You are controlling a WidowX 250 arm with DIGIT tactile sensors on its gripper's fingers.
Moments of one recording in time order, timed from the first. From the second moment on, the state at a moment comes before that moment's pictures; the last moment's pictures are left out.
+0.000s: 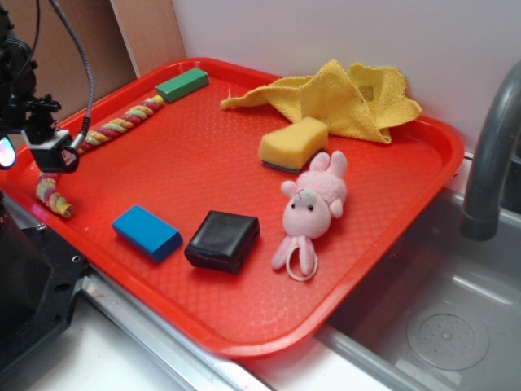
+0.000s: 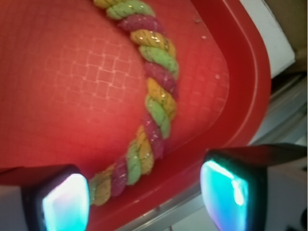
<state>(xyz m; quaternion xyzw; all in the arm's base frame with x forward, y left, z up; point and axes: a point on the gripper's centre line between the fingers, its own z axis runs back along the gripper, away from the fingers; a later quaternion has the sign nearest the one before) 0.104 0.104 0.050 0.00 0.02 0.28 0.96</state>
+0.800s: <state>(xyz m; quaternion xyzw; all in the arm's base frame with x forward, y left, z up) 0.140 0.136 0.012 0.01 0.01 0.29 0.96</state>
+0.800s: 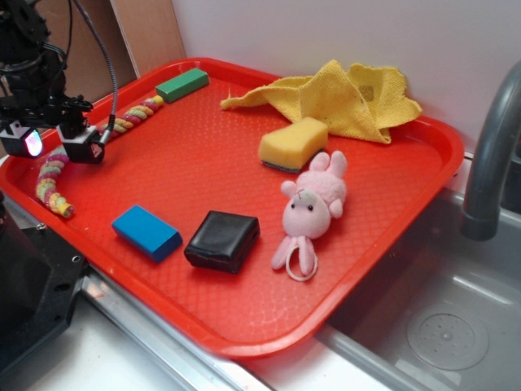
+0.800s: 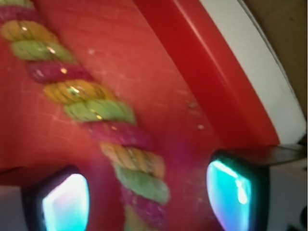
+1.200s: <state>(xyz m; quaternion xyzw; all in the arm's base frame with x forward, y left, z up) 0.147 0.119 0.007 0.01 0.00 0.27 0.96</state>
